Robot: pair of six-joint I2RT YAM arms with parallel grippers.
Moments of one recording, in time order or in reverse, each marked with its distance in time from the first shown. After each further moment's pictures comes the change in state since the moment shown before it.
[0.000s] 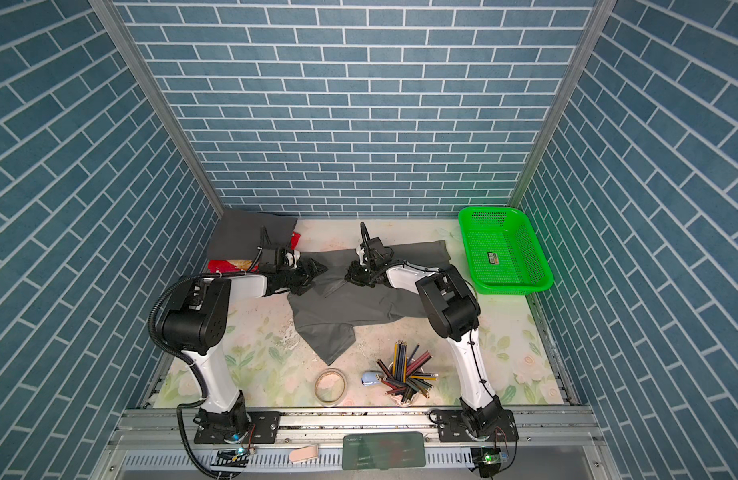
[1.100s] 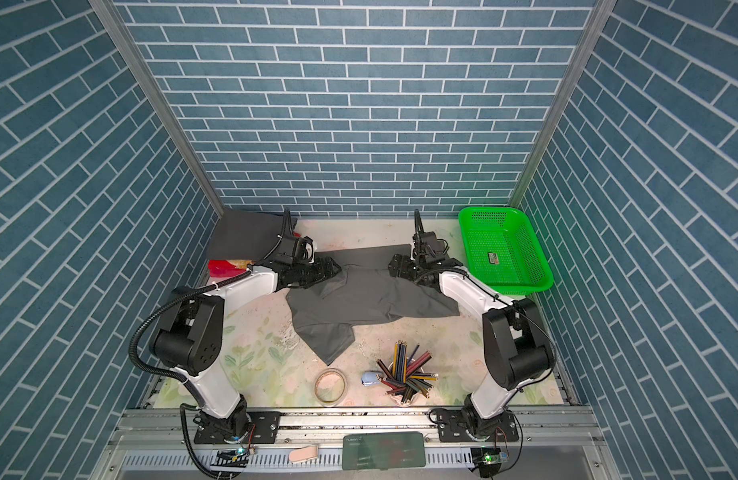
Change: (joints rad) left arm -0.192 -0.163 0.097 -0.303 -0.247 0.202; right arm -0.245 -0.568 -0.386 -0.246 0.280 -0.235
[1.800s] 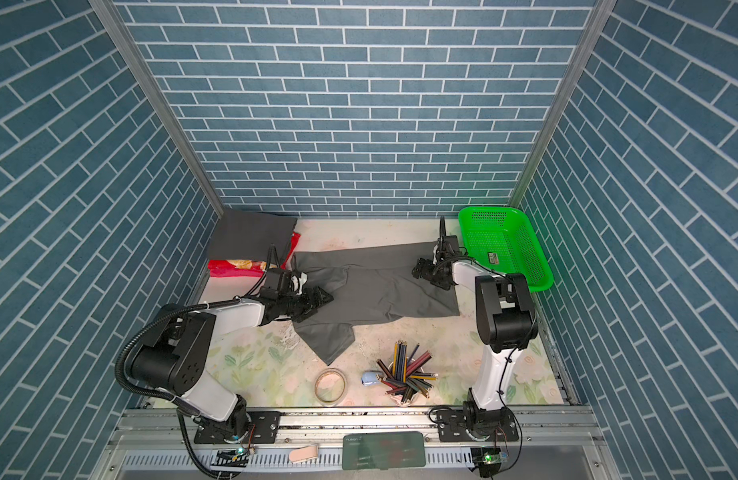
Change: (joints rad) left arm 0.066 -0.137 -0.421 0.248 0.188 -0.137; right arm -0.226 0.278 0.071 0.045 -0.101 -0.068
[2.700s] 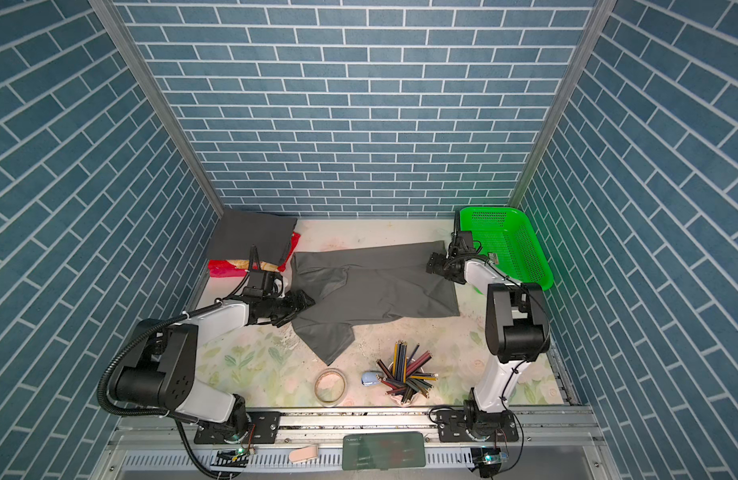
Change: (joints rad) left arm 0.064 -0.106 0.010 -0.256 -0.105 0.114; right arm -0.043 -0.136 -0.021 -0.052 0.106 -0.079
